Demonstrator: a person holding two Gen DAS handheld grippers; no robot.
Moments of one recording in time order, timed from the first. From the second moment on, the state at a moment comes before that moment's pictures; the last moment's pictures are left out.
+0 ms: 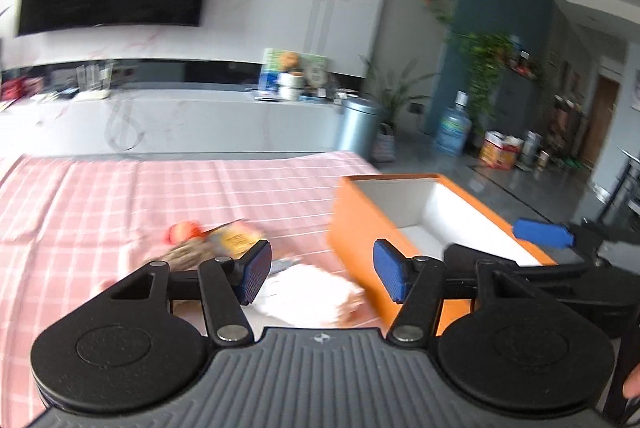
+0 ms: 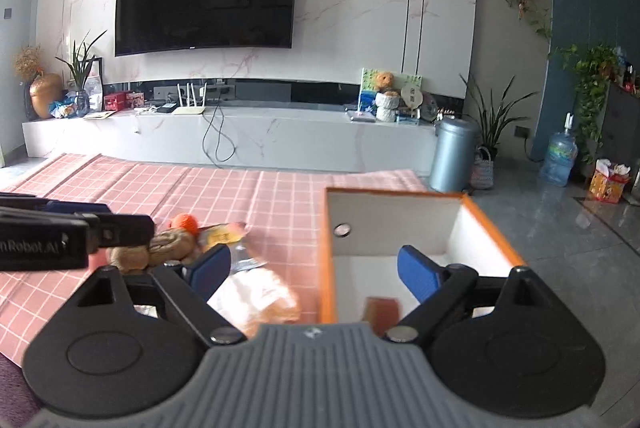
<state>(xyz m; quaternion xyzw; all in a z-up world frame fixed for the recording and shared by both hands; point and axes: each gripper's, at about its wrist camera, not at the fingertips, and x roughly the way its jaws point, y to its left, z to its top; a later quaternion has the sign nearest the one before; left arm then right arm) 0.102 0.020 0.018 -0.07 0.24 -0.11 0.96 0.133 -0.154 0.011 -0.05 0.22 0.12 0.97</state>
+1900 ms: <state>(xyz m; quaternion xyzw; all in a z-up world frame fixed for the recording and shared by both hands) 0.126 0.061 -0.112 -0.08 0.37 -0.05 0.92 0.173 -0.077 -0.132 -0.04 0.38 0.19 0.90</state>
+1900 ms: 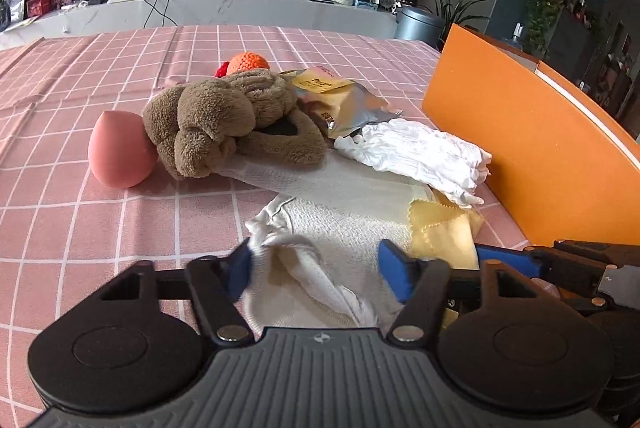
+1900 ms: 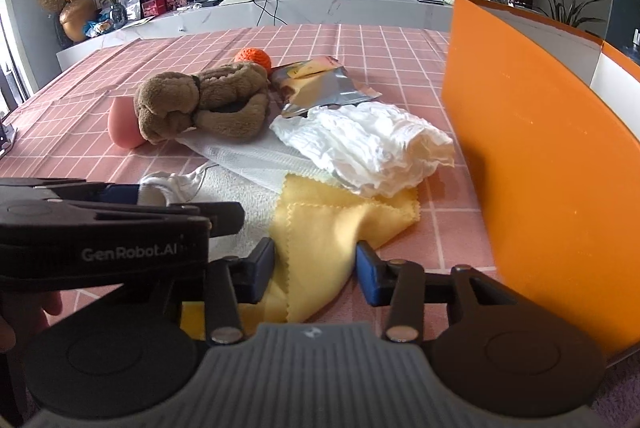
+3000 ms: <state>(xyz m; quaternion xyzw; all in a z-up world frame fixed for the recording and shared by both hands) 0.074 0.058 -0.023 -0.02 0.25 -0.03 0.97 0.134 -0.105 -0.073 -0.04 0.30 0.19 0.93</state>
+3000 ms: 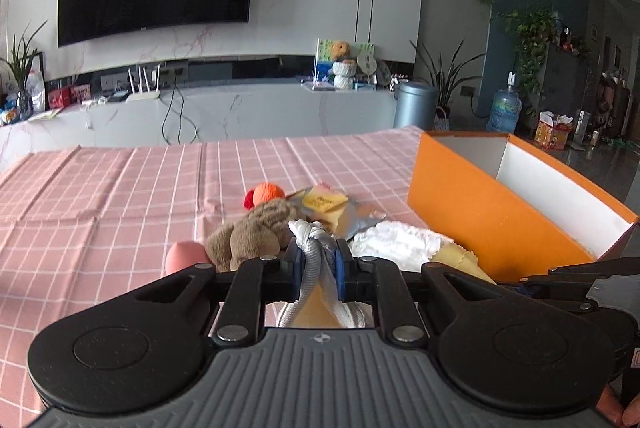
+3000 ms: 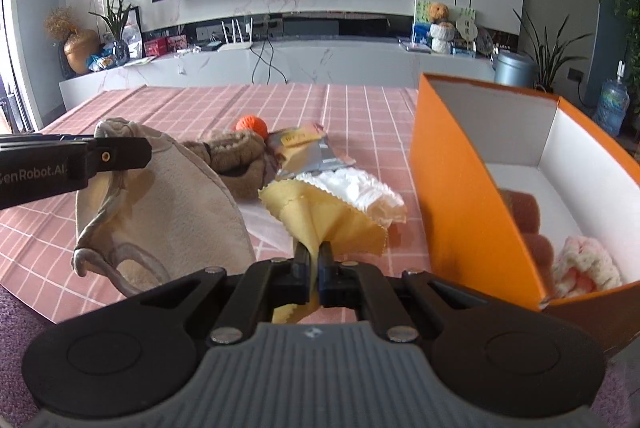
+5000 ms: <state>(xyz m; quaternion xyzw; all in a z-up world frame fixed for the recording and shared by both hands) 0.227 -0.127 -0.012 0.16 0.25 -0.17 0.94 0.303 -0.251 -0.041 -0.11 0.34 0.13 0.92</state>
